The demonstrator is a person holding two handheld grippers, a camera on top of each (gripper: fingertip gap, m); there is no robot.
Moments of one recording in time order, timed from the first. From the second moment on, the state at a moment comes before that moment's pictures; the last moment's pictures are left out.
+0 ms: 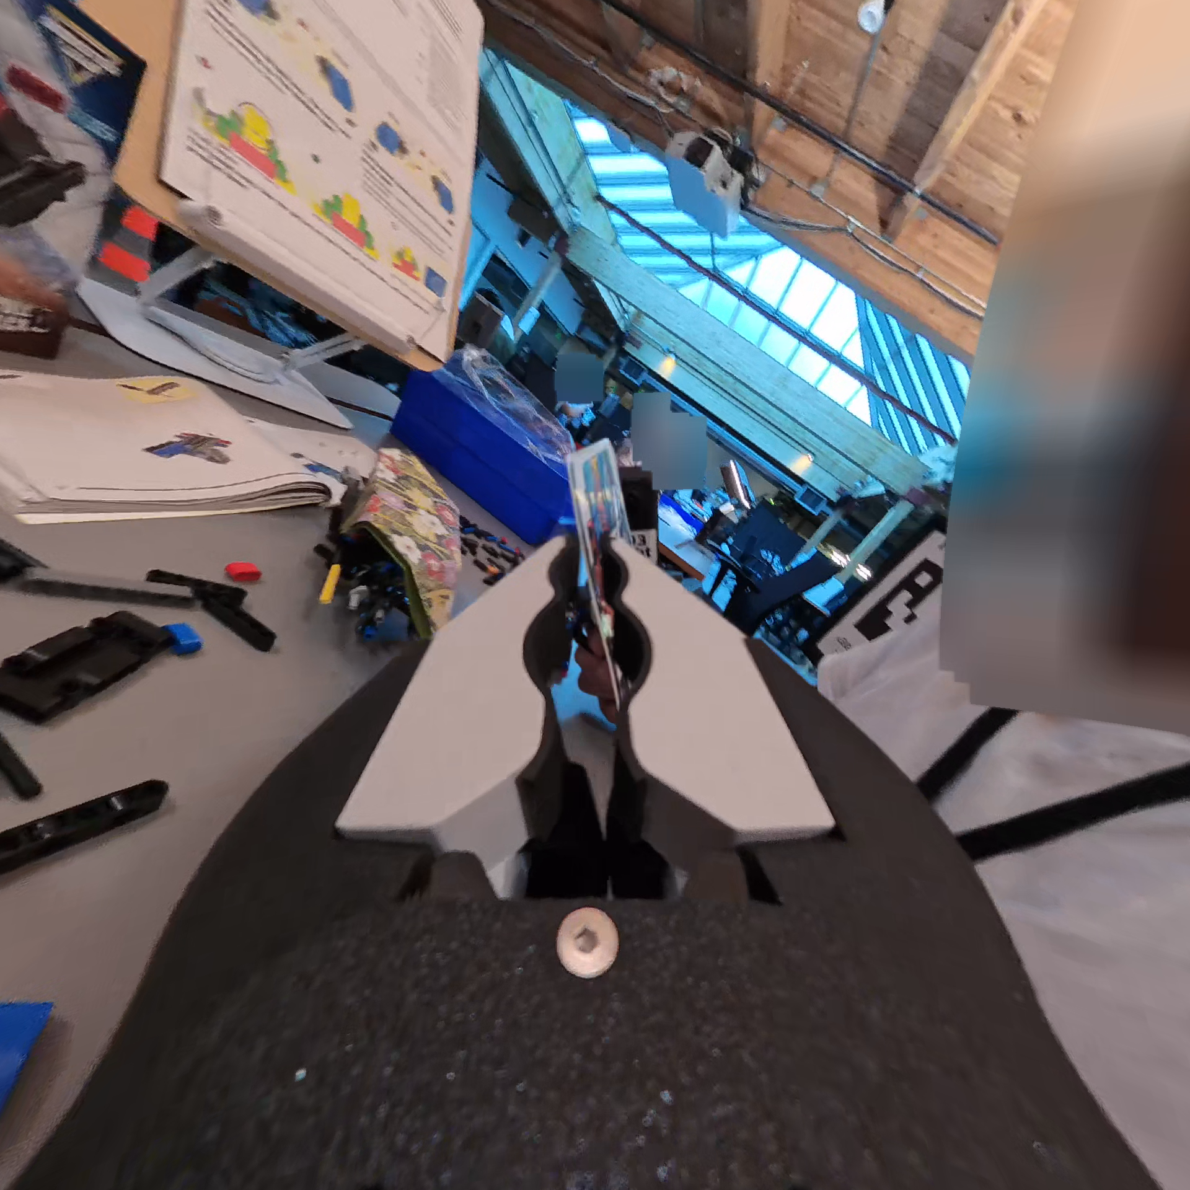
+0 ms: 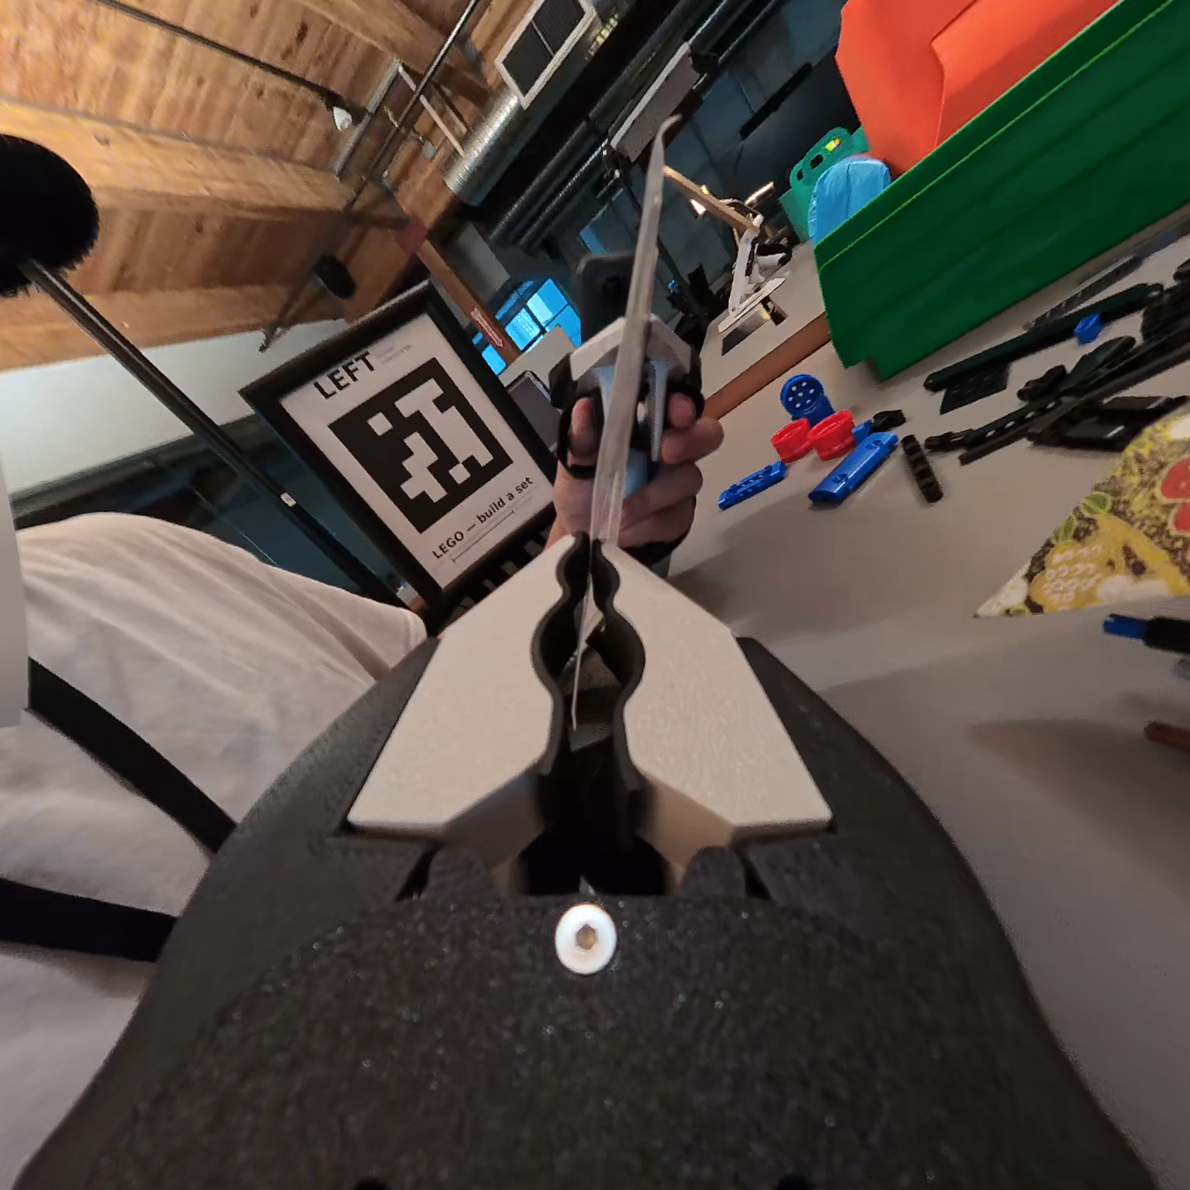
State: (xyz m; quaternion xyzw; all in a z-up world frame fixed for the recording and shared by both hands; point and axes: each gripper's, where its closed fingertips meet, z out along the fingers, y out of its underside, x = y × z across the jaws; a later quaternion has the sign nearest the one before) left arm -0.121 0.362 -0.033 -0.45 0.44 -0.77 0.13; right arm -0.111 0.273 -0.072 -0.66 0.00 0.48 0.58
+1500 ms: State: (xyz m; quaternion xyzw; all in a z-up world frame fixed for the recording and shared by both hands) left arm -0.096 0.253 -0.080 -0.49 0.50 -0.71 0.07; right arm -0.067 0.240 -0.031 -0.71 -0.12 0.08 0.69
